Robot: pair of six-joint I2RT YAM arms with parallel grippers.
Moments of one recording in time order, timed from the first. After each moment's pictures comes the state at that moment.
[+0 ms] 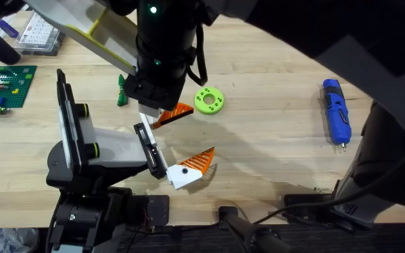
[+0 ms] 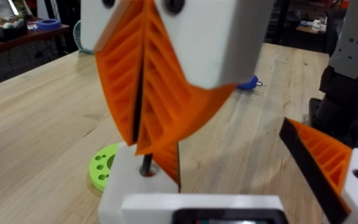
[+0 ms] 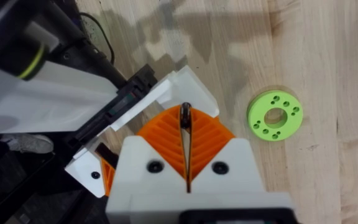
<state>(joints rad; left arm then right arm) -0.08 0.00 0.01 -0.10 1.05 0.03 1.03 2.03 2.27 -1.54 -0.14 -0.23</state>
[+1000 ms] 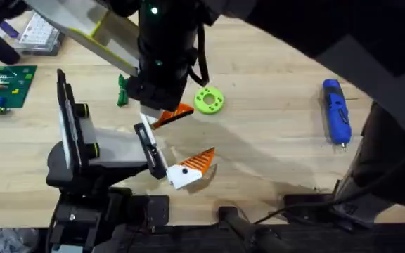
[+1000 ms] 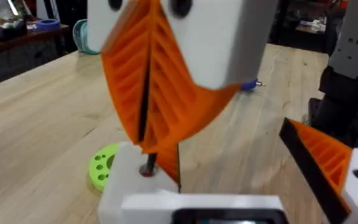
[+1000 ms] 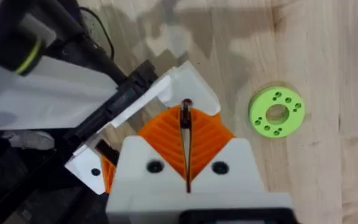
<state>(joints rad) -0.08 0.00 0.01 -0.10 1.05 0.03 1.03 2.03 2.27 -1.56 -0.14 -0.23</state>
